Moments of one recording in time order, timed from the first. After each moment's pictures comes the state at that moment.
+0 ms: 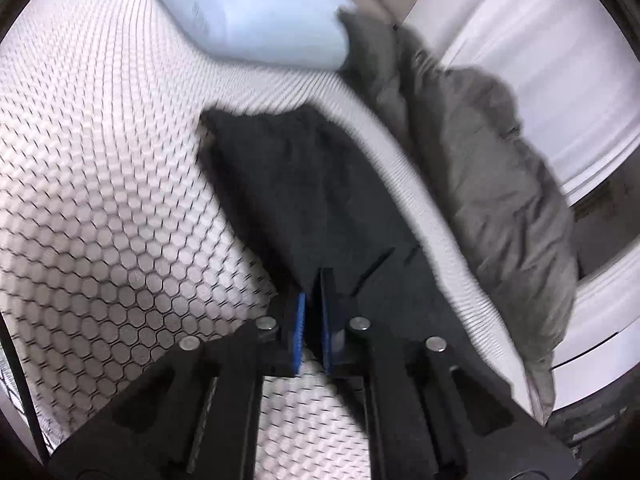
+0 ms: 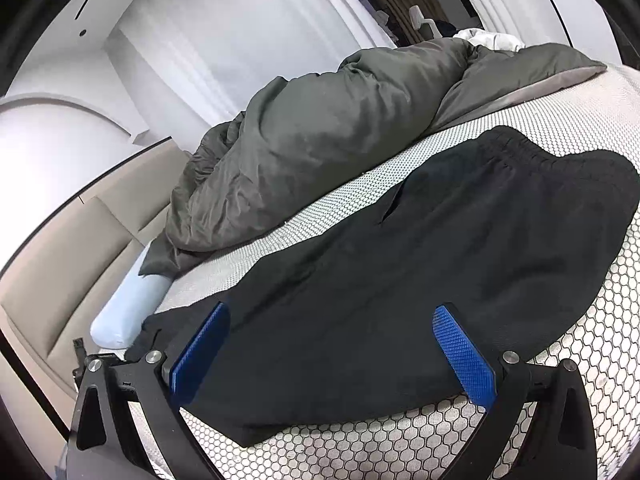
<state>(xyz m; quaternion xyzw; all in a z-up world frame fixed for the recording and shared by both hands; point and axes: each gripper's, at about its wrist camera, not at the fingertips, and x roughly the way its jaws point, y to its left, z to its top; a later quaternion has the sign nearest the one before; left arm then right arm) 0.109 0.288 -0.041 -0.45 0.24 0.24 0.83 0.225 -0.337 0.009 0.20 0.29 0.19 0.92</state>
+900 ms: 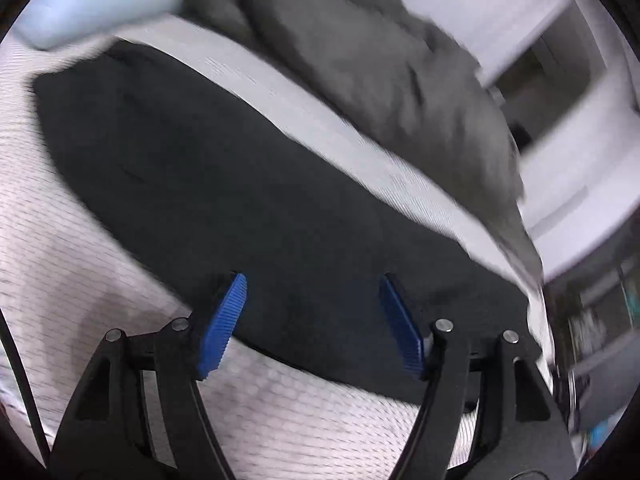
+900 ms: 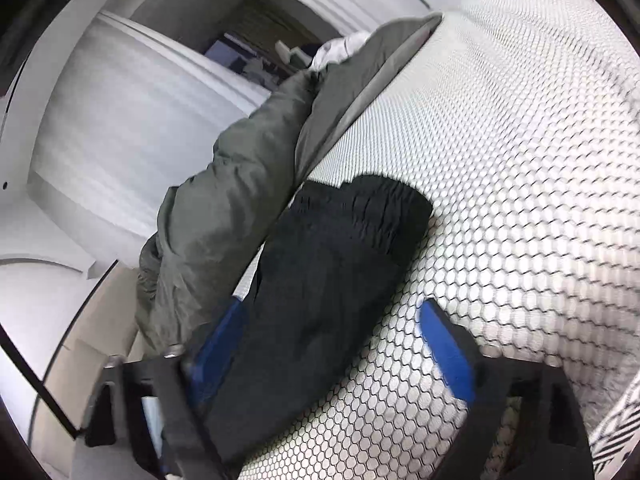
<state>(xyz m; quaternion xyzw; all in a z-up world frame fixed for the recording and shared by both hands) 0.173 0.126 -0.026 -0.34 0.37 0.03 0.86 0.217 -0.490 -0.019 0.40 0.27 0.04 0.88</state>
